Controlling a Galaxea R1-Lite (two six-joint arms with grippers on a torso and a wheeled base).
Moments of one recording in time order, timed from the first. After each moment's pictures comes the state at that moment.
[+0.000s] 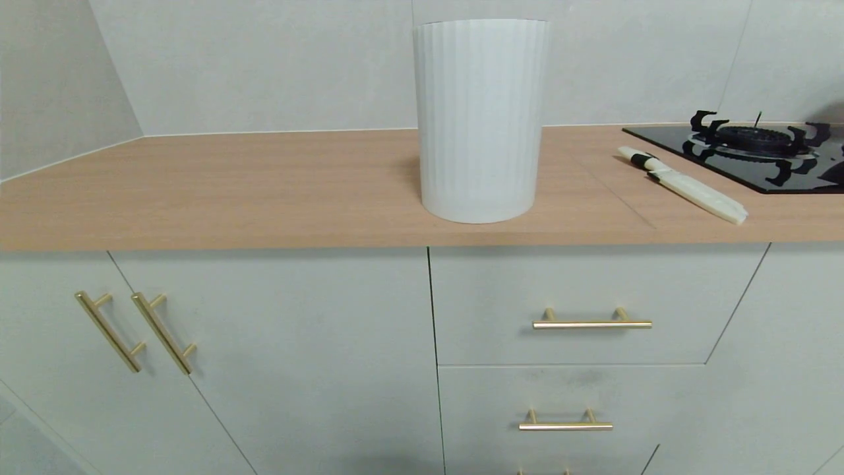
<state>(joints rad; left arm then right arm) 0.00 0.00 0.00 0.00 0.04 0.00 0.00 0.00 0.00 -0.02 0.00 -0.07</state>
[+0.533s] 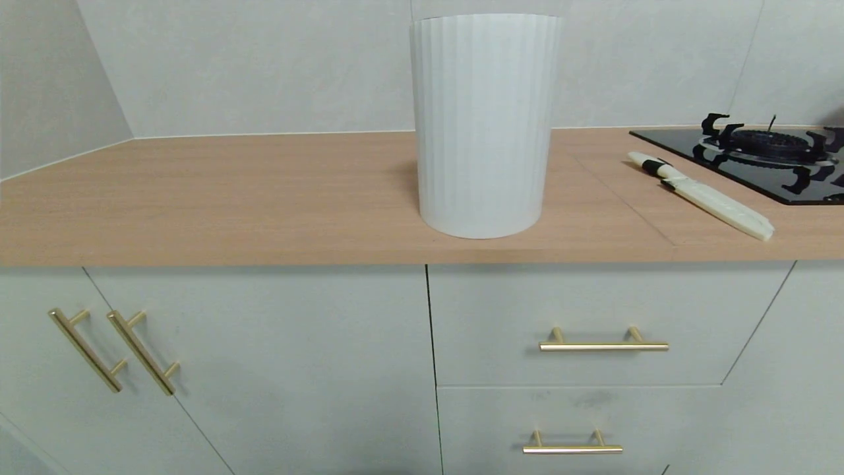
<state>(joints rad) 0.00 0.00 0.00 0.00 0.04 -0.01 0.00 0.00 0.00 -0.02 0.00 -0.07</state>
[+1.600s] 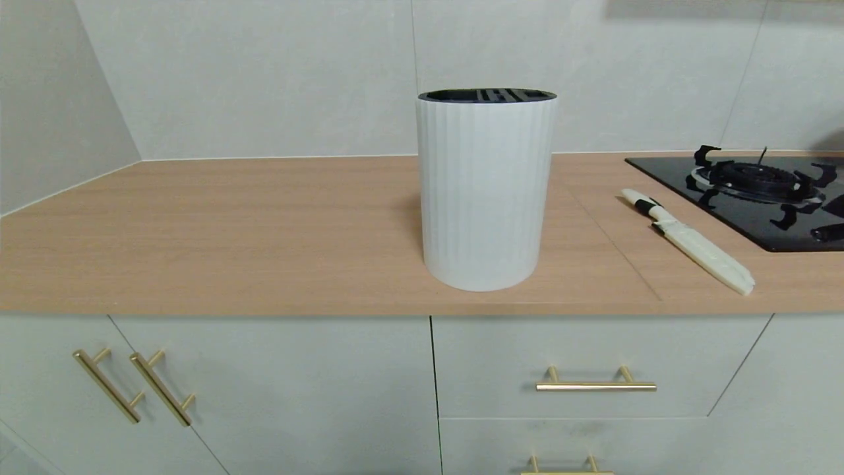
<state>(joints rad) 0.00 0.00 0.00 0.00 0.04 -0.01 0.00 0.00 0.00 -0.02 0.00 -0.08</state>
